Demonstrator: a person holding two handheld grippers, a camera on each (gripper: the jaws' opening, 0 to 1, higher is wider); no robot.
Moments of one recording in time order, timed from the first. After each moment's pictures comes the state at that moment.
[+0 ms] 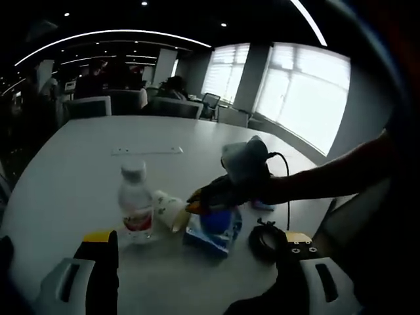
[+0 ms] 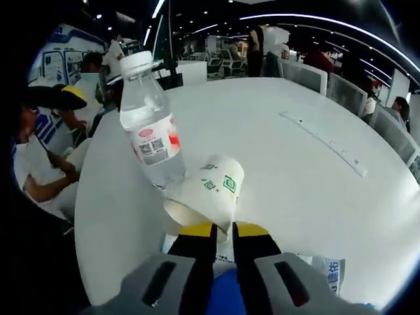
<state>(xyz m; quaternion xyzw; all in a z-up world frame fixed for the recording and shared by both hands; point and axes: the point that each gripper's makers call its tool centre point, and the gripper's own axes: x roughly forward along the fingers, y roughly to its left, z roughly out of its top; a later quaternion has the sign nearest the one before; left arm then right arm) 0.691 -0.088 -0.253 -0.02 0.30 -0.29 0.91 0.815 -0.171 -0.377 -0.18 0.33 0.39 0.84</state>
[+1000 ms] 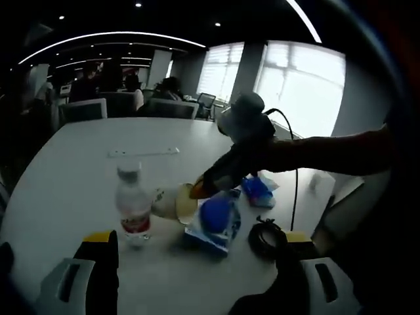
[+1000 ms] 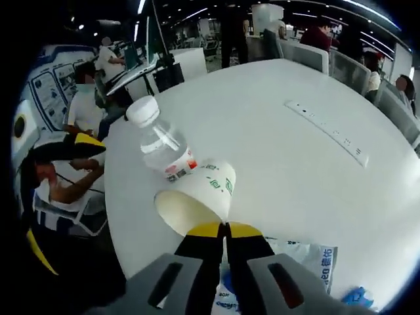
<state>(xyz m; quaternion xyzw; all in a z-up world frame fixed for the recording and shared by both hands) 0.693 -0.088 -0.260 -0.01 0.30 -0.31 0.90 0.795 -0.168 -0.325 -0.14 0.45 0.39 0.79</state>
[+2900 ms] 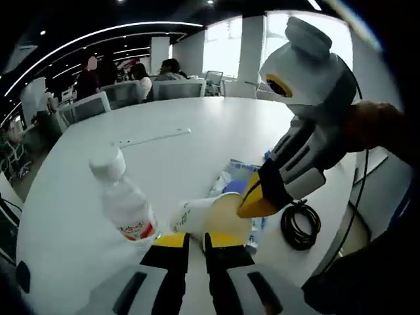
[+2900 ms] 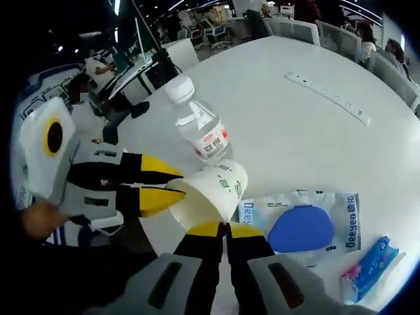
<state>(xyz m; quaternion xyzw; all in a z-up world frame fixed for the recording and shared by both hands) 0.728 -0.107 -0.304 0.11 0.34 -0.26 0.90 0.724 -0.165 -0.318 -0.09 0.51 0.37 0.77</state>
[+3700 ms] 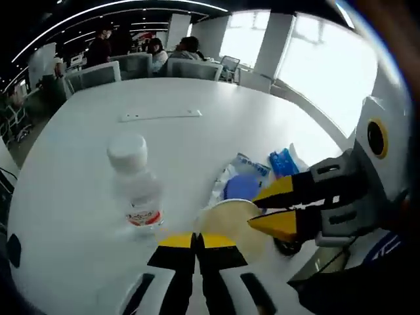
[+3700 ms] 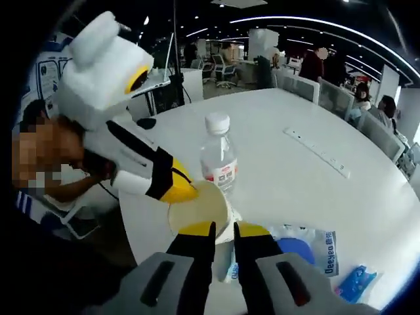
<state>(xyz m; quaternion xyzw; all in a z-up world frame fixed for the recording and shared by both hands) 0.729 -0.095 -0.302 0.02 0.44 -0.24 0.87 0.722 -0.150 -0.284 -0.17 0.32 0.36 0.86</state>
